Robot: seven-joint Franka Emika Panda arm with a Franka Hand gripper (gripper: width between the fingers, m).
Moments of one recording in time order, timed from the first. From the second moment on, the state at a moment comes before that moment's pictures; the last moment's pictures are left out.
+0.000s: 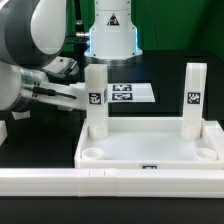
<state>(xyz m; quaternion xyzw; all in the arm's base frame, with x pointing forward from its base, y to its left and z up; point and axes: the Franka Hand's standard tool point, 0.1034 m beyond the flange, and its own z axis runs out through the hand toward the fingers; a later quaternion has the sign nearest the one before) 0.406 -0.127 0.013 -0.83 0.24 0.48 0.17</state>
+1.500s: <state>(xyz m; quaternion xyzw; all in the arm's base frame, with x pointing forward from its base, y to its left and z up) 0.460 -0.144 0.078 -0.89 0.15 0.40 0.18</state>
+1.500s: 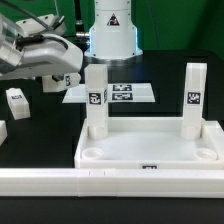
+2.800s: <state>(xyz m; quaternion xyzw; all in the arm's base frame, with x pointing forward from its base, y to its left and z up) 0.581 -0.150 0.151 -0.99 0.14 -0.02 0.07</state>
